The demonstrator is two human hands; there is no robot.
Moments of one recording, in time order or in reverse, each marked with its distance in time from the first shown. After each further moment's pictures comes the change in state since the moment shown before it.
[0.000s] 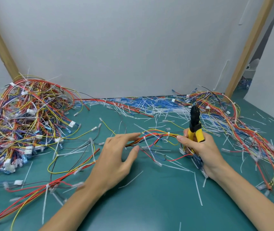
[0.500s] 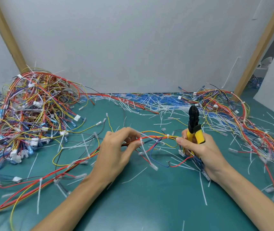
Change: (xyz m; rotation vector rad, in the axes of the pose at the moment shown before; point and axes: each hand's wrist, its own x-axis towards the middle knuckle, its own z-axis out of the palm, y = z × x) left_hand 0.005 -0.002 -0.002 -0.070 0.088 -0.039; right_hand -0.009 -0.004 0.014 -0.007 -0.139 -0.008
